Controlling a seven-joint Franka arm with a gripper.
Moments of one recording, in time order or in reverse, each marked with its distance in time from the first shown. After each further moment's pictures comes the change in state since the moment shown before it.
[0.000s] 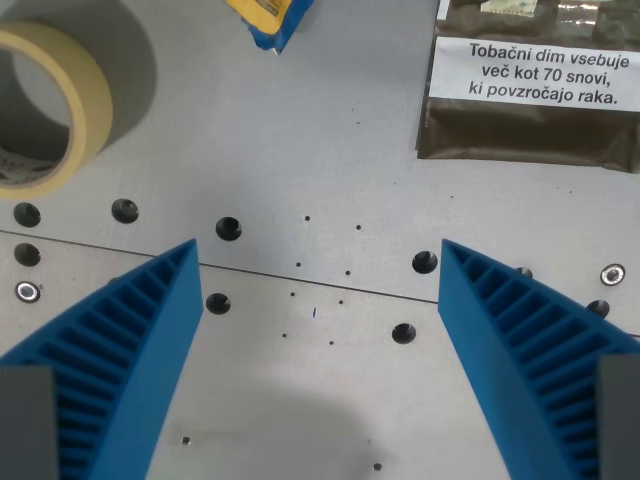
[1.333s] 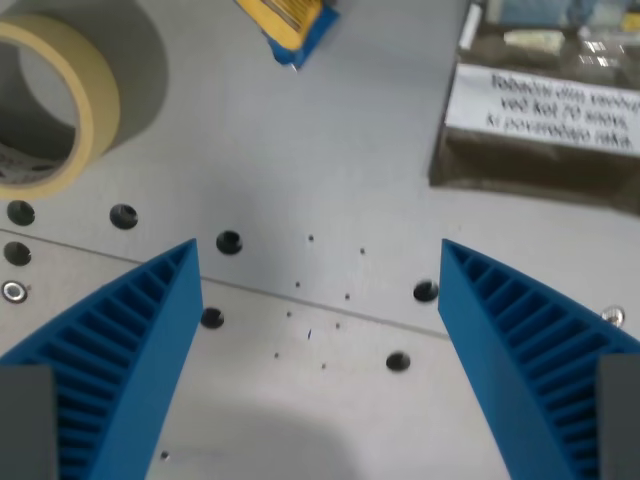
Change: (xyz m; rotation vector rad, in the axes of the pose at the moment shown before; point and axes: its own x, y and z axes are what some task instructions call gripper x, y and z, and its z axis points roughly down) arm 0.012 -0.010 0.018 0.000 0.000 -0.098
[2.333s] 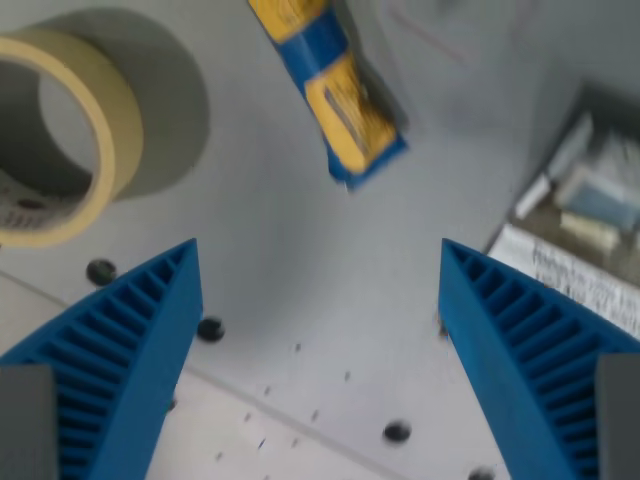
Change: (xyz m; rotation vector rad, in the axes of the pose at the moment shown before) arm 0.045 -0.028 0.057 -0.006 0.018 -0.314
